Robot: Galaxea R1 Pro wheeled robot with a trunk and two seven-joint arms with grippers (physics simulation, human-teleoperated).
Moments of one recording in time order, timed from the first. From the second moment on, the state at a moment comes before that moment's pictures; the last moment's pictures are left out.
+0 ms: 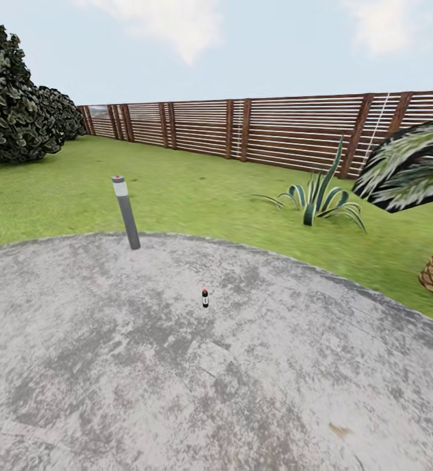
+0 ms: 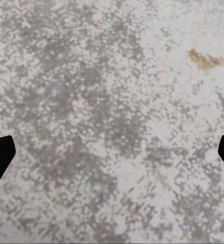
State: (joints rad) left arm -0.19 0.08 0.05 -0.30 0.06 -0.30 0.01; right arm -0.09 -0.08 0.00 -0.47 0.00 -0.26 0.00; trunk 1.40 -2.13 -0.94
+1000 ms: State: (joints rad) left arm -0.19 0.07 0.05 -0.30 0.06 -0.30 0.01; right arm -0.09 -0.08 0.00 -0.47 0.00 -0.26 0.00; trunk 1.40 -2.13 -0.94
